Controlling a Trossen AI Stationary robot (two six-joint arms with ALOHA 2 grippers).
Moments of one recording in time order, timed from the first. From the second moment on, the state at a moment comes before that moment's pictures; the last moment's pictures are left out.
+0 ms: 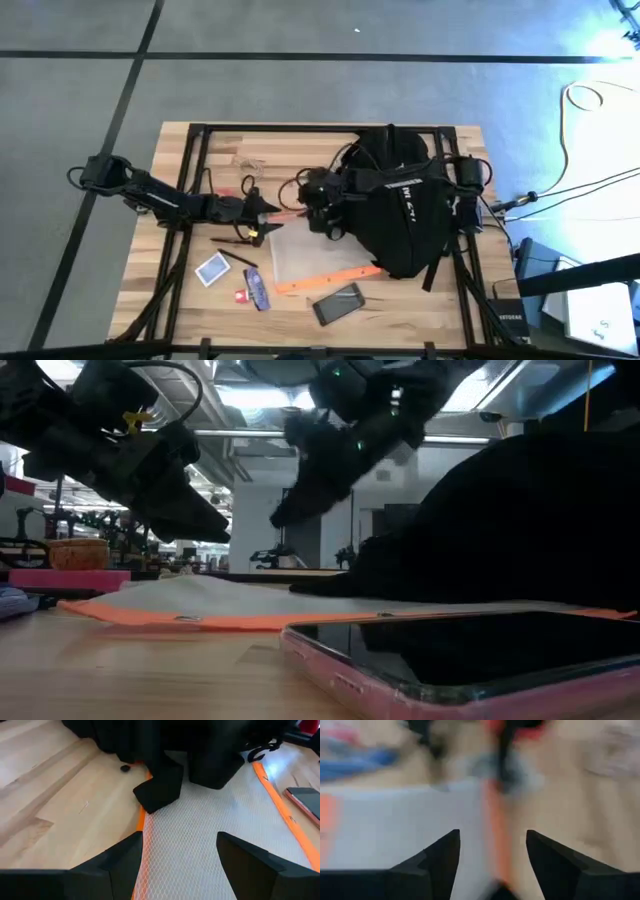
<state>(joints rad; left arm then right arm) -0.09 1.28 0.21 0.66 -0.24 -0.31 -0.08 1.95 1.30 -0.07 -0.22 -0.10</state>
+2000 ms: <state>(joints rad) -0.20 1.77 0.55 0.59 0.02 -0.27 -0.31 2.06 1.35 -0.40 -0.41 -0.22</state>
